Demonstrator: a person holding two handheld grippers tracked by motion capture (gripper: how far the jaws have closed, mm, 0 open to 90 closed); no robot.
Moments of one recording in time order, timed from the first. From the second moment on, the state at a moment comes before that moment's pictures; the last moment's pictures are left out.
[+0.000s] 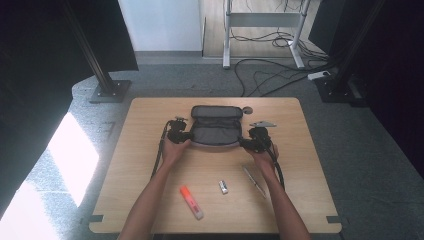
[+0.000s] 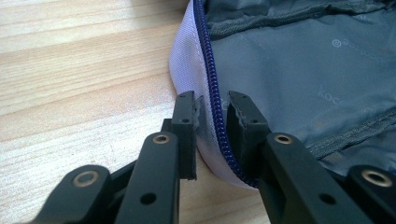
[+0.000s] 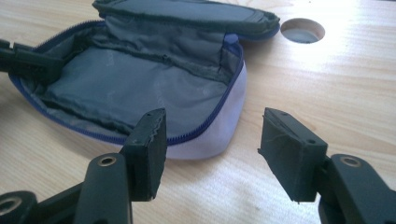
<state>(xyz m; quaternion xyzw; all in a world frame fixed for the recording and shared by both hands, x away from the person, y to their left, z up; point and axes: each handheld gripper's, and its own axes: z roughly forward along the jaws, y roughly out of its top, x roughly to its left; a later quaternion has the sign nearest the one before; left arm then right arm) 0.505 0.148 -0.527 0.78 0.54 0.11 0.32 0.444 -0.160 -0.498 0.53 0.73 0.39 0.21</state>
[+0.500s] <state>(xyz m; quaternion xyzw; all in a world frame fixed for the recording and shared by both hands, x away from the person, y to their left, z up) 0.505 0.149 -0.528 0.78 0.54 0.11 0.32 0.464 -0.157 -0.502 0.54 0.72 0.39 0.21</state>
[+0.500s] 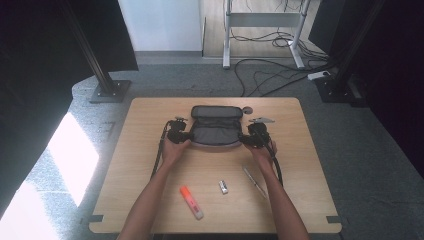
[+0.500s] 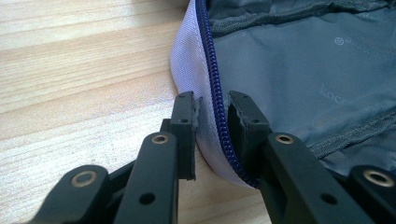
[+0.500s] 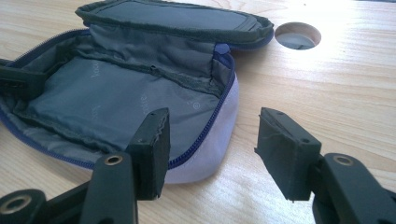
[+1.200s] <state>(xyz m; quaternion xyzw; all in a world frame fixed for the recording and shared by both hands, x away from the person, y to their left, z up) 0.506 0.149 -0.529 0.78 0.54 0.11 0.31 0.479 -0.148 -0.522 0.54 0.73 0.36 0.20</state>
